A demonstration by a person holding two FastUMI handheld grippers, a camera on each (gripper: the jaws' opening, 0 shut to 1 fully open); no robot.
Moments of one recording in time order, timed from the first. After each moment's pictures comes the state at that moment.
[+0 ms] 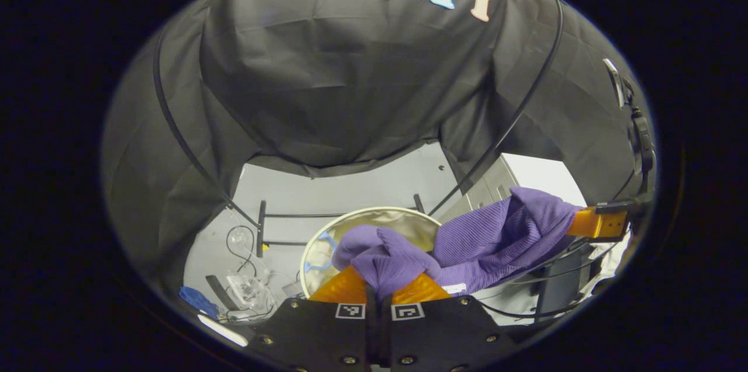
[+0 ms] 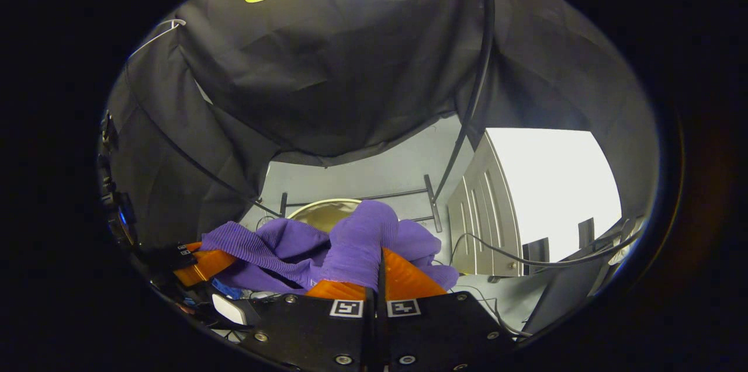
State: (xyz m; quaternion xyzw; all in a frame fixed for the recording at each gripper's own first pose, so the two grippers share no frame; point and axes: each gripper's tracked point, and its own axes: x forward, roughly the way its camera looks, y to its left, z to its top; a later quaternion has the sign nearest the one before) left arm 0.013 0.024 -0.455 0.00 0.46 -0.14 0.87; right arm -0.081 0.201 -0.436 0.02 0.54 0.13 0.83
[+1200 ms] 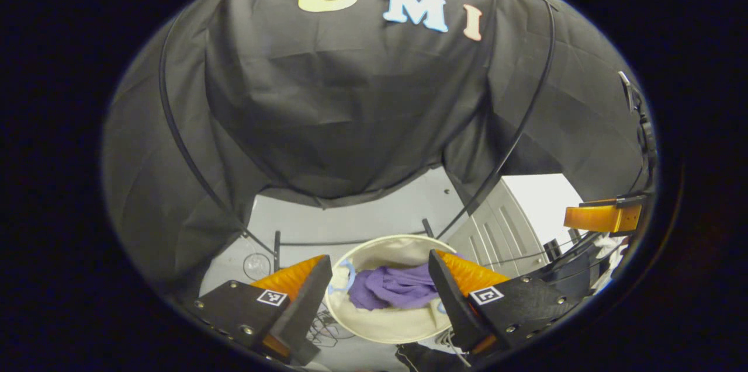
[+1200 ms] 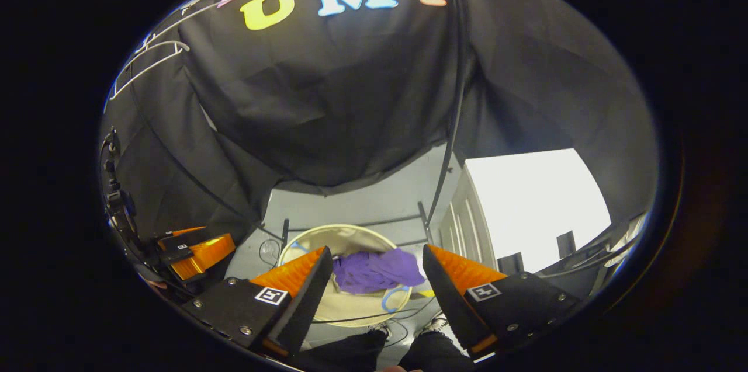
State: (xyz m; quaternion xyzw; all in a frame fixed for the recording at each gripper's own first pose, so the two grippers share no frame) left arm 0.041 0.048 -0.354 0.02 0.37 -0.14 0.92; right arm -0.059 0.155 -0.340 0.04 0.46 0.11 0.88
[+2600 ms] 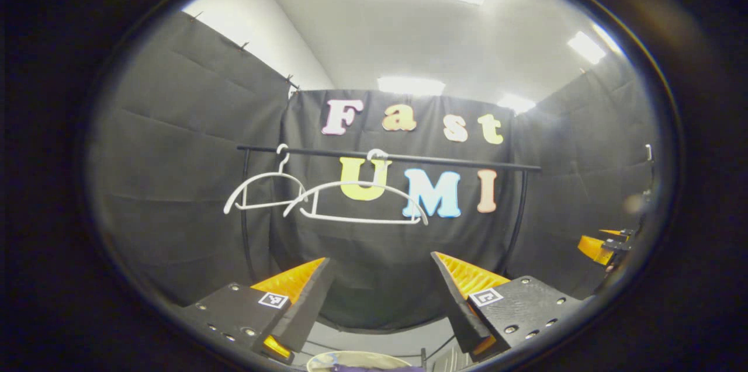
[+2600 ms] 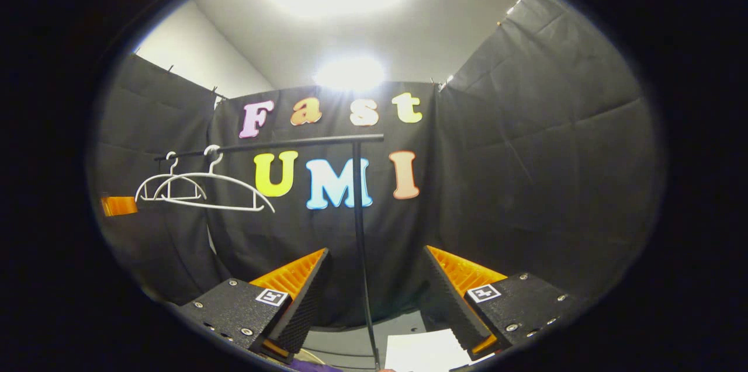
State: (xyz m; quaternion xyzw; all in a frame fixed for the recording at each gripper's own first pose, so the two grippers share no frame) left arm -0.046 -0.047 0.112 -0.02 -0.04 0.02 1.00; right arm 0.051 -0.067 -0.009 0.04 0.01 0.12 0.99
